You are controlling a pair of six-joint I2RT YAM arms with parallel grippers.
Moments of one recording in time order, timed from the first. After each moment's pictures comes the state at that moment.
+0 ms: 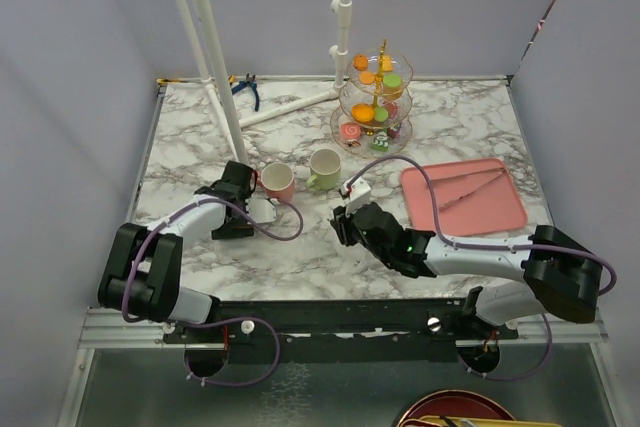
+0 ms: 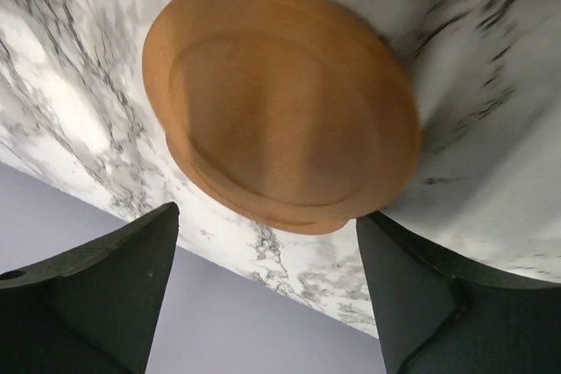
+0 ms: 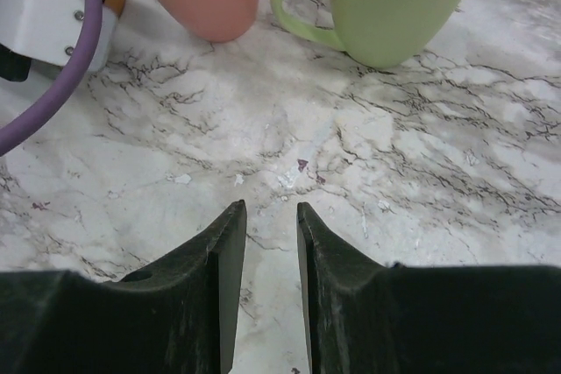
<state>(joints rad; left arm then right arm) -0.25 1.42 0.68 -0.47 -0.24 1.22 1.09 1.38 0.62 0.31 0.39 0.27</state>
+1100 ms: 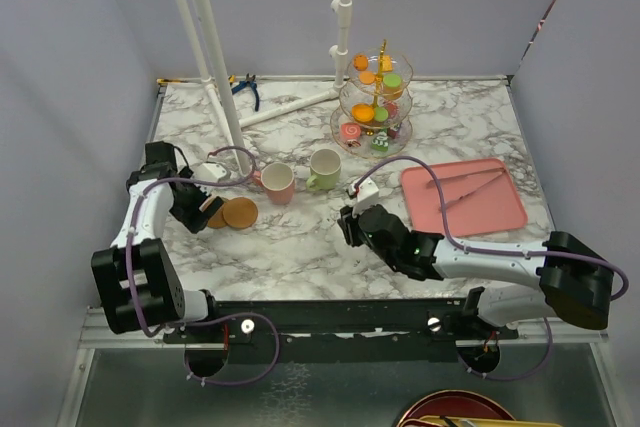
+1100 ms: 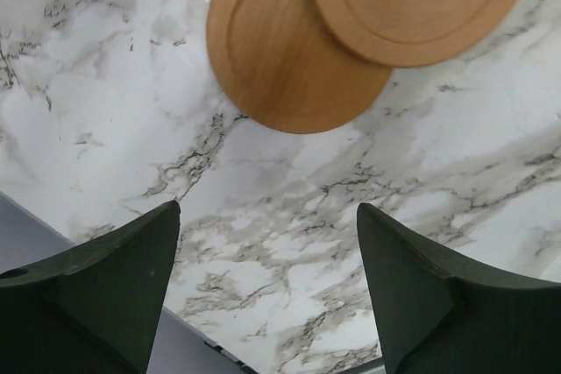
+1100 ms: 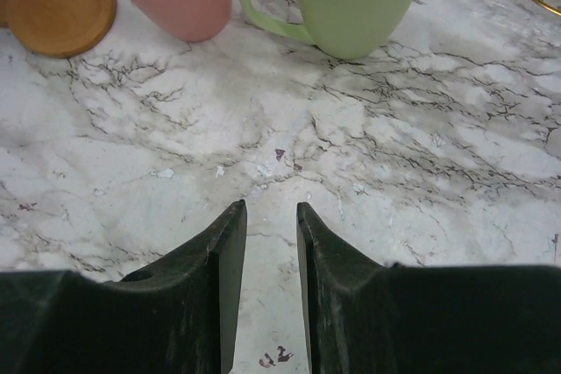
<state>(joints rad) 0.20 1.32 0.90 -0.83 0.25 1.00 1.10 1.30 0.60 0.23 0.47 0.29</state>
